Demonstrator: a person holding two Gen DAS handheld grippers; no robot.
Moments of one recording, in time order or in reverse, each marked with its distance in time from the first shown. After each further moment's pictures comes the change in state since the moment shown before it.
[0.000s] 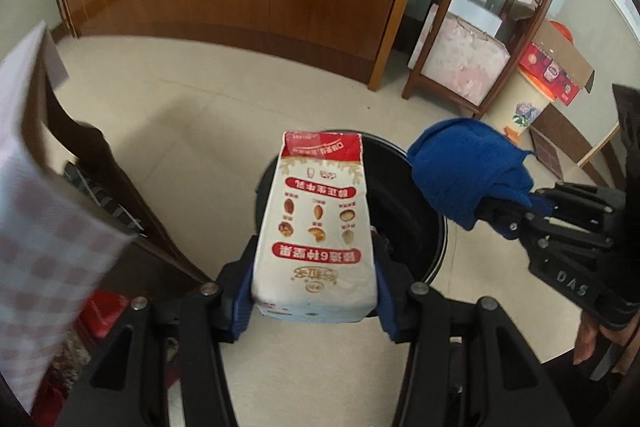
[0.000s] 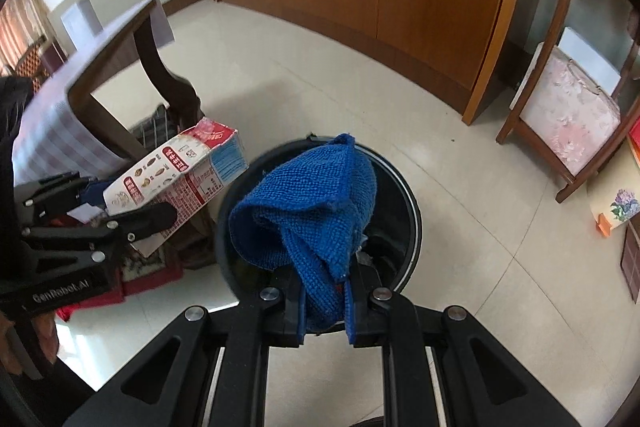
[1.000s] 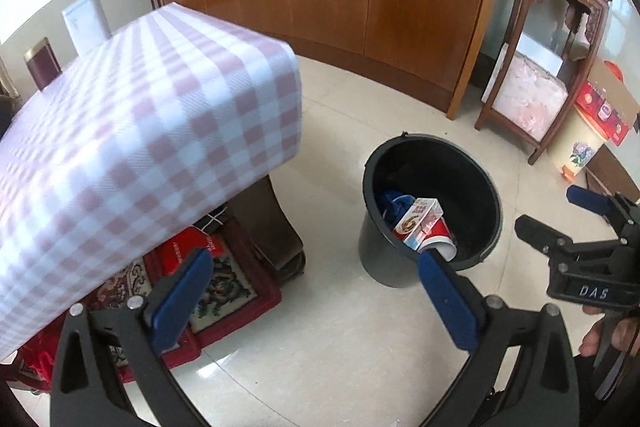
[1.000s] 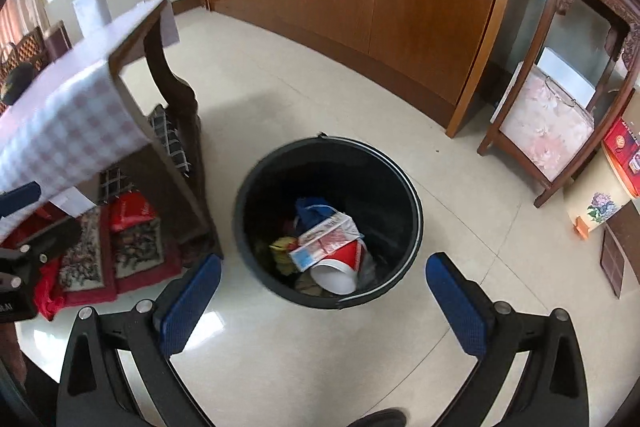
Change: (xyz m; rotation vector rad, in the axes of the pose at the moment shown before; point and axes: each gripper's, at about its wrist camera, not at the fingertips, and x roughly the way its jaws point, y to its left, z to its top) left arm -0.107 0.040 -0.078 -0.154 -0.135 0.273; right arm -0.043 0.052 -0.037 -0.013 -0.090 -0.102
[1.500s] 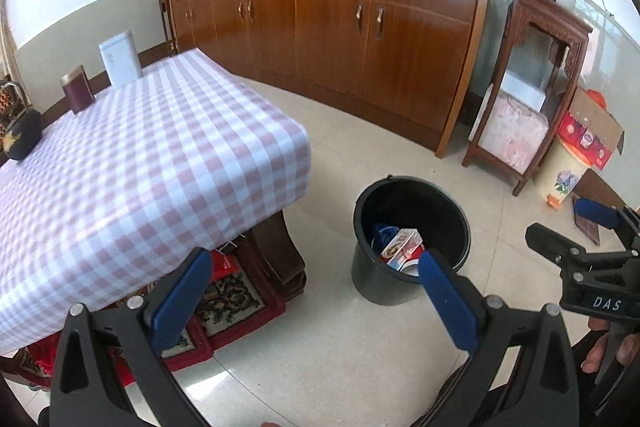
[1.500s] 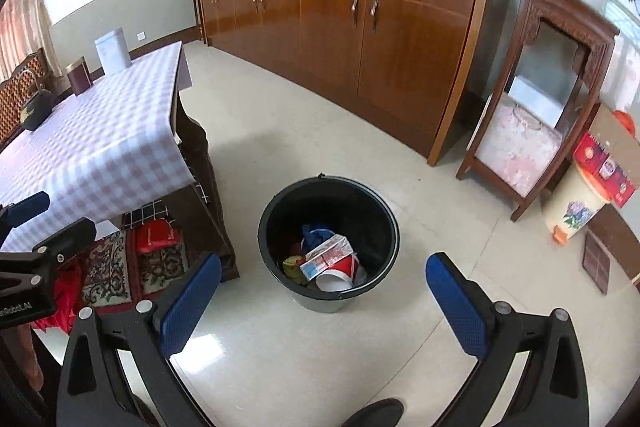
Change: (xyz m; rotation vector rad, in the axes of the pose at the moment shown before) left arm -0.078 -0.005 0.005 -0.026 -0.141 0.009; right arm -0.109 0.013 0.002 0.022 -0.116 -0.030
